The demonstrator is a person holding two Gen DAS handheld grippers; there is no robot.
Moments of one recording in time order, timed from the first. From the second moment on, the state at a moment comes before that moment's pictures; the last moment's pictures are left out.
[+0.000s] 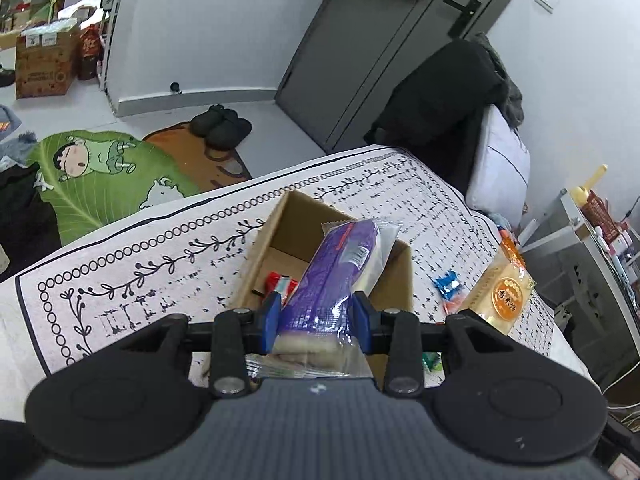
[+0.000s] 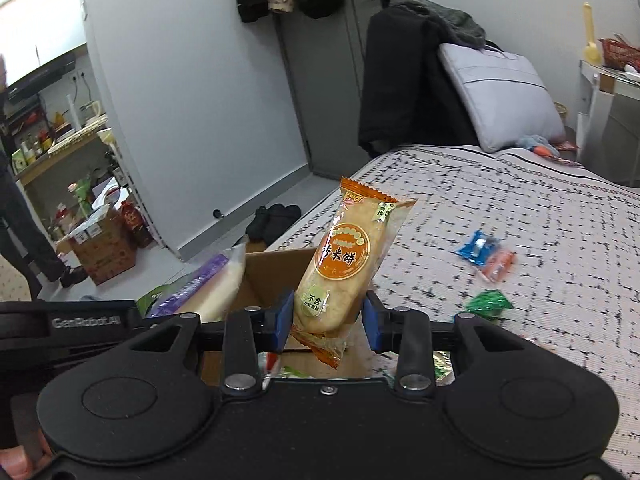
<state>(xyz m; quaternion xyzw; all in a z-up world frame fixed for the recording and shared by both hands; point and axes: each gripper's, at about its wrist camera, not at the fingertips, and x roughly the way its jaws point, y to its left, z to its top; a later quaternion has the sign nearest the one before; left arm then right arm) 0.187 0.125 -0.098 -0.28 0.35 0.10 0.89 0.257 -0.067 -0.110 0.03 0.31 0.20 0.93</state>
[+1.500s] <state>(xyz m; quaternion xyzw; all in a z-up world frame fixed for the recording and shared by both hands) 0.194 0.072 -0.088 -0.26 0.37 0.03 0.89 0.255 -0.172 -0.086 0.11 0.36 0.09 0.92</state>
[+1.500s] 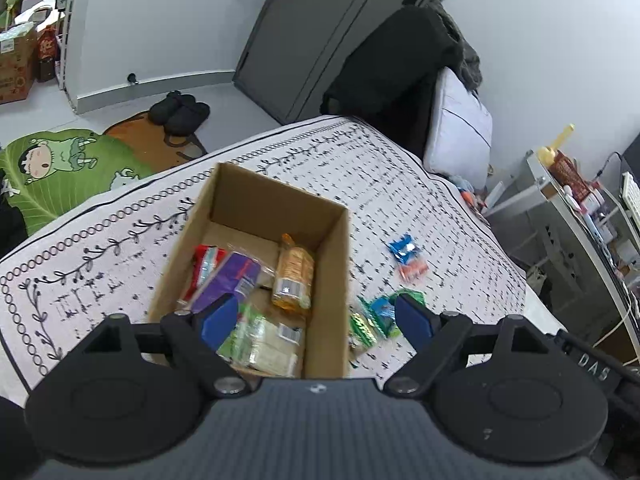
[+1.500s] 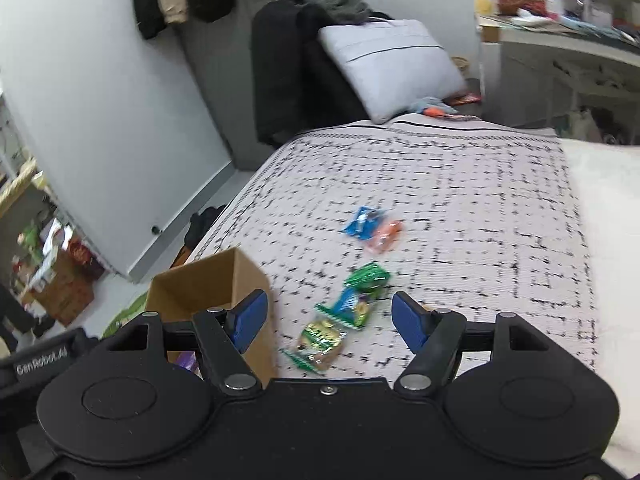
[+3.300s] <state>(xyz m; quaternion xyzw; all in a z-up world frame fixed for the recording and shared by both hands) 0.322 -0.080 -0.204 -0.10 0.46 0.03 0.88 0.355 -0.257 -0.226 0.28 0.47 0.05 0.83</state>
